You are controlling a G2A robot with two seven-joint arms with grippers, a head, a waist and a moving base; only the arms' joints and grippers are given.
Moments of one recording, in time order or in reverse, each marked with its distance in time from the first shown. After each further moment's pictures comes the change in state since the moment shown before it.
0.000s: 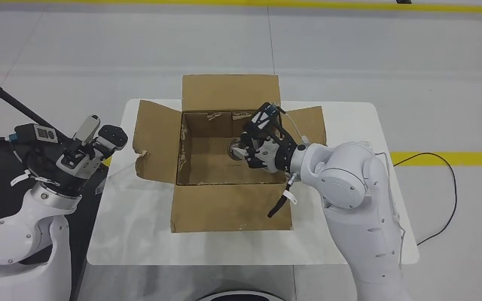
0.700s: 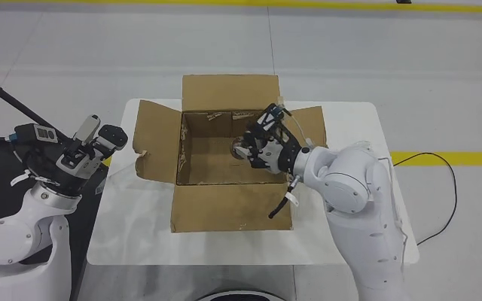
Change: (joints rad) left arm 0.000 0.000 0.000 0.000 0.000 0.000 0.000; right arm -0.050 0.015 0.033 -0.050 -0.026 -0.007 -0.046
